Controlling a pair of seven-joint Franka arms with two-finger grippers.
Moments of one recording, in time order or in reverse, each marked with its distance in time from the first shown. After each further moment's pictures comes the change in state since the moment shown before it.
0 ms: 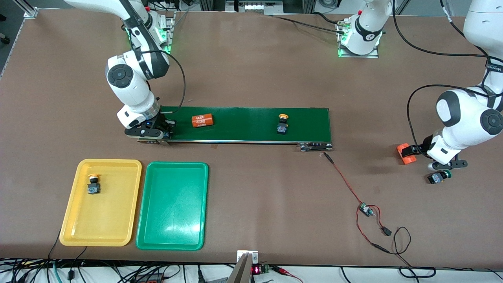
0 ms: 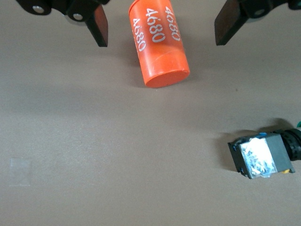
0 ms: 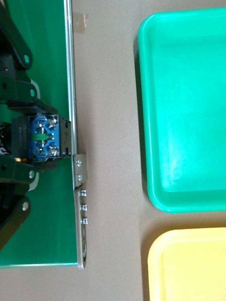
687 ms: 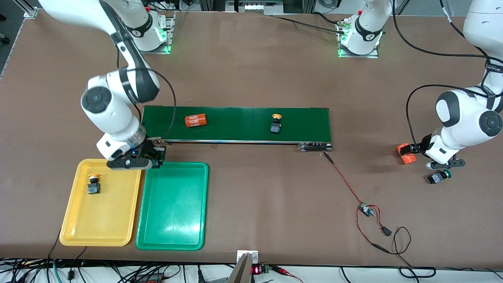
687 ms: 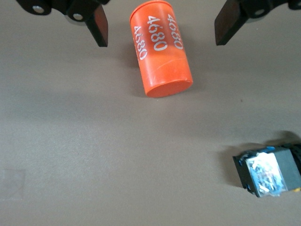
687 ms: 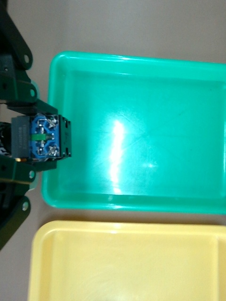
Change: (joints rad) left arm 0.000 0.009 0.000 0.000 0.000 -0.033 -0.011; right arm -0.013 0.237 -0.025 0.484 -0.003 -0.172 -0.187
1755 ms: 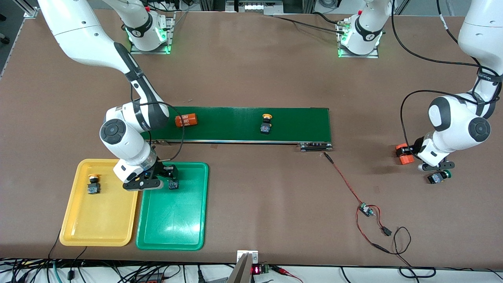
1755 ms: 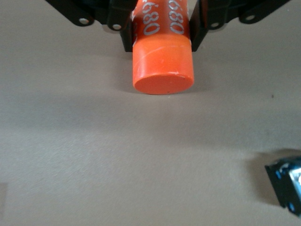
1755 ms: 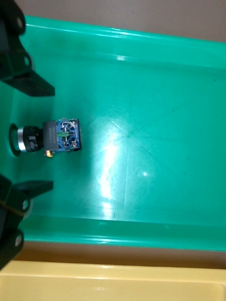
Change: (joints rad) left arm -0.009 0.064 -0.003 0.016 0.001 0.028 0.000; right arm 0.007 0.205 -0.015 0.110 0.000 0.138 -0.038
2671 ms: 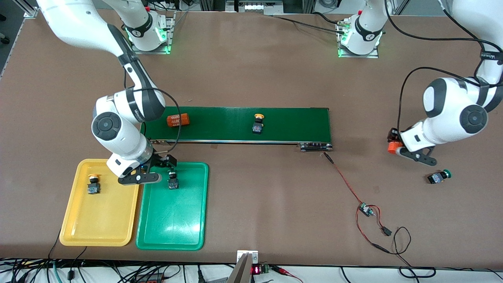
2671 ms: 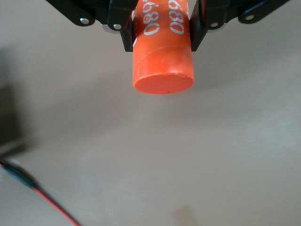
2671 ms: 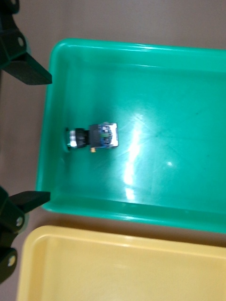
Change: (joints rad) left arm -0.120 -0.232 -0.079 -0.025 0.012 -0.314 0.330; right arm 0.023 -0.138 0.000 0.026 0.001 -0.324 -0.006
